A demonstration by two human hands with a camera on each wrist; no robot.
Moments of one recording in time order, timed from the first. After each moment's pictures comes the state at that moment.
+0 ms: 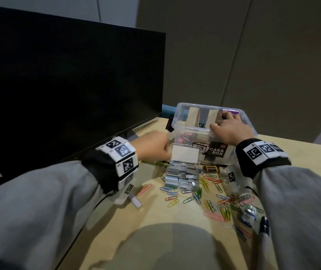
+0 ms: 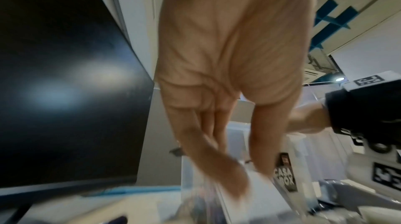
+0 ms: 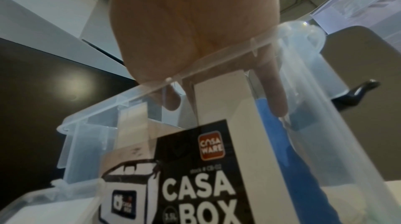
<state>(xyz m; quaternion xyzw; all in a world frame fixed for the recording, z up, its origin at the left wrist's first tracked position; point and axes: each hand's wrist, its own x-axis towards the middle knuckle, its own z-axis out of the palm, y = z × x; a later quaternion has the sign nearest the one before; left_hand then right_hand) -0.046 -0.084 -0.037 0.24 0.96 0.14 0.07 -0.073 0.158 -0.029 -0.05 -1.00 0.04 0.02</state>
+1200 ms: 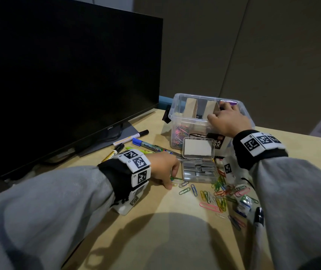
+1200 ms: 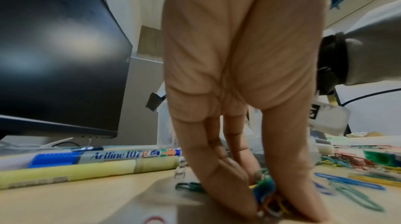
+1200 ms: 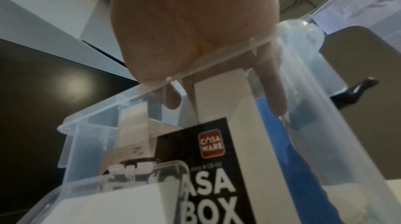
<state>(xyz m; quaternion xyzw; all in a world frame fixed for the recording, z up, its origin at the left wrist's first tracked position) -0.033 -0.054 -0.092 0.28 0.92 0.08 0.26 -0.073 0.159 -0.031 -0.05 -1.00 0.03 0.04</state>
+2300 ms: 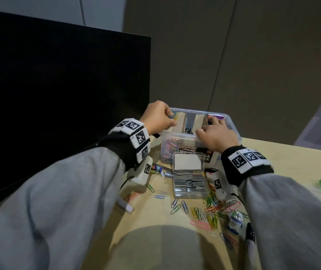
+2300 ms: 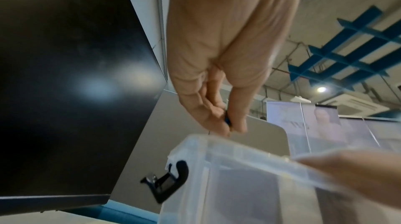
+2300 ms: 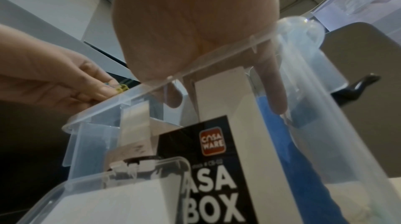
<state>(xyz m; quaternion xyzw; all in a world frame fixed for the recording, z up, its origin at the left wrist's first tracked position) -0.104 -0.032 -0.003 0.18 0.90 0.40 -0.07 -0.071 0.159 -0.029 -0.04 -1.00 0.05 0.04</state>
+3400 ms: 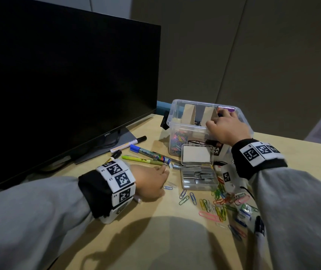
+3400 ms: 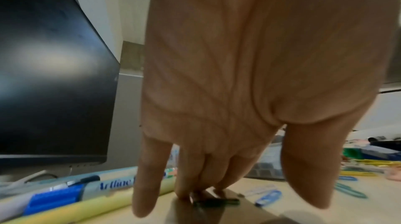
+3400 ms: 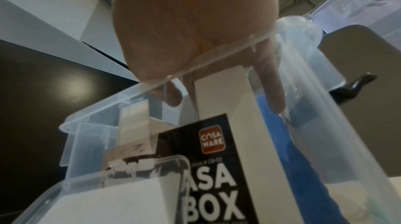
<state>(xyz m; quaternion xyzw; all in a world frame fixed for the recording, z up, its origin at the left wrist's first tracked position) -0.021 -0.079 -0.093 0.34 0.89 -0.12 0.27 -0.072 0.159 -0.032 -0.05 -1.00 0.04 0.06</state>
